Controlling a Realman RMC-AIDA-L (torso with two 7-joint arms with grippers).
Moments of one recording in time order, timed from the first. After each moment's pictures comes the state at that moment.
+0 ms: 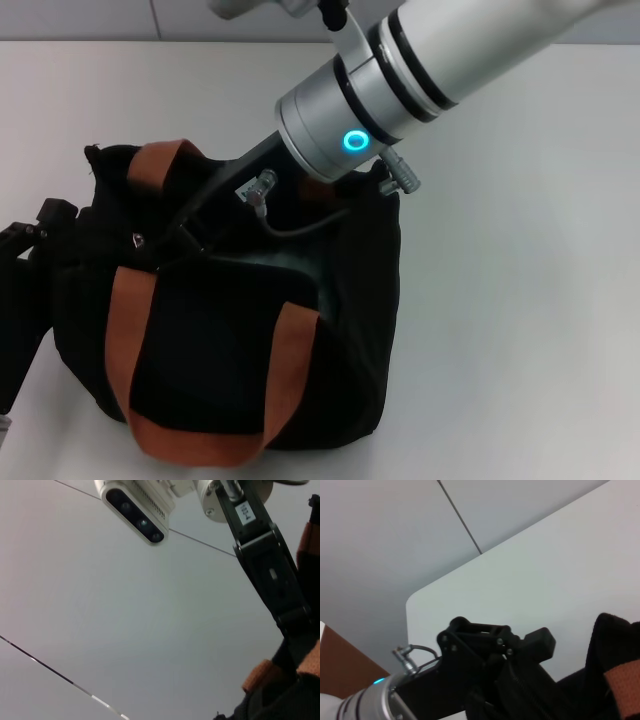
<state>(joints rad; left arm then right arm) -0.17 -2.08 0.31 -0.20 1.48 1.81 1.01 1.04 2.09 -1.70 -0.89 -1.79 -1.22 2.46</state>
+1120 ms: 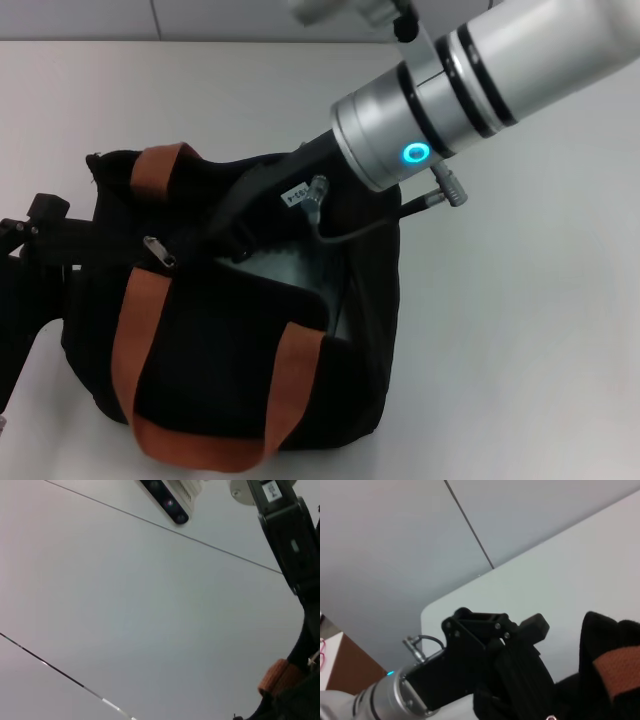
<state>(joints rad) -0.16 -2.08 0.30 -0.21 1.47 1.84 1.03 0.90 2.08 -1.64 -0.98 -1.76 -1.28 2.35</state>
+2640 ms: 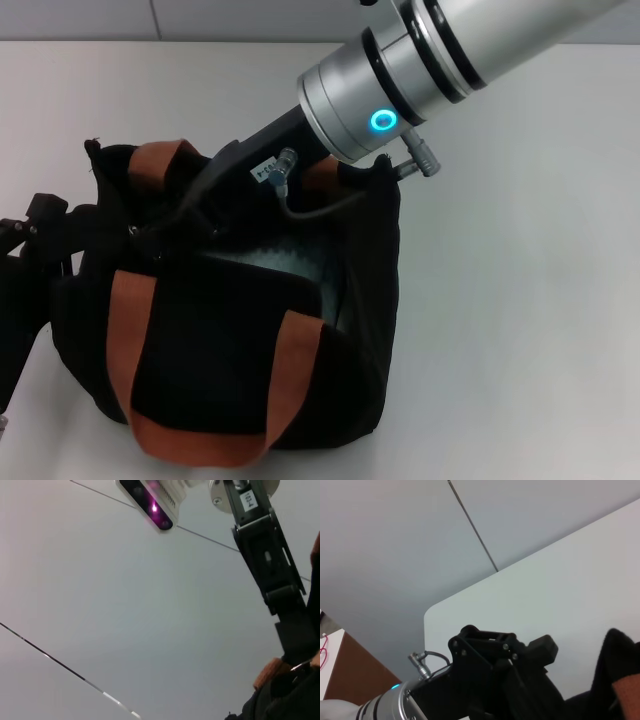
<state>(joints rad) -0.16 -2.08 0.29 -0.22 1.48 1.84 1.01 1.01 2.09 -1.60 -0.91 -1.78 -1.29 2.37</state>
